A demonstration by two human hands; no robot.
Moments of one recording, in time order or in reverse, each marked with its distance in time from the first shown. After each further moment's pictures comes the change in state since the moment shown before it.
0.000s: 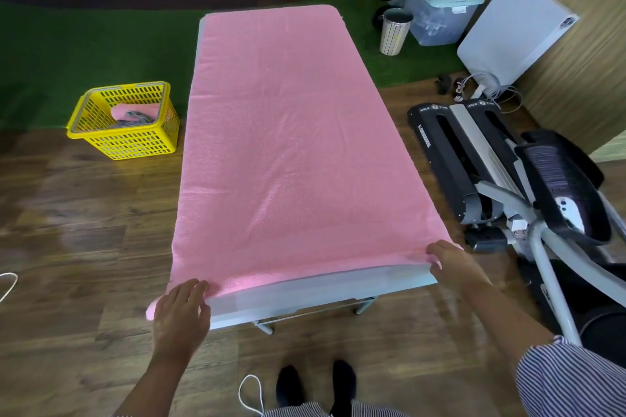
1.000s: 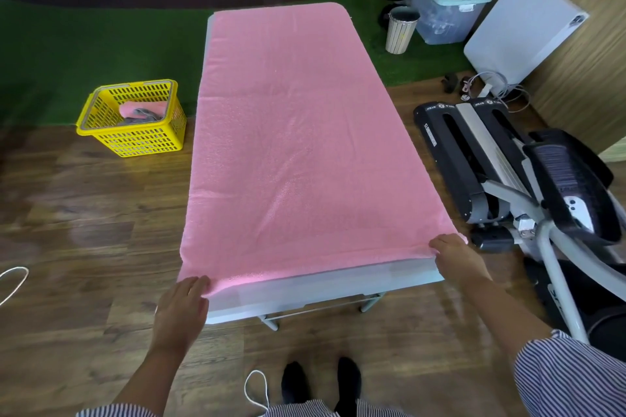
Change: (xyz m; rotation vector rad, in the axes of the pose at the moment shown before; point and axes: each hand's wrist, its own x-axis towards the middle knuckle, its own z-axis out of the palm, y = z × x) left_hand -0.002 -0.024 -0.005 -0.066 -0.058 0.008; right_hand 0.006 -0.006 0.007 -0.107 0.037 -0.033
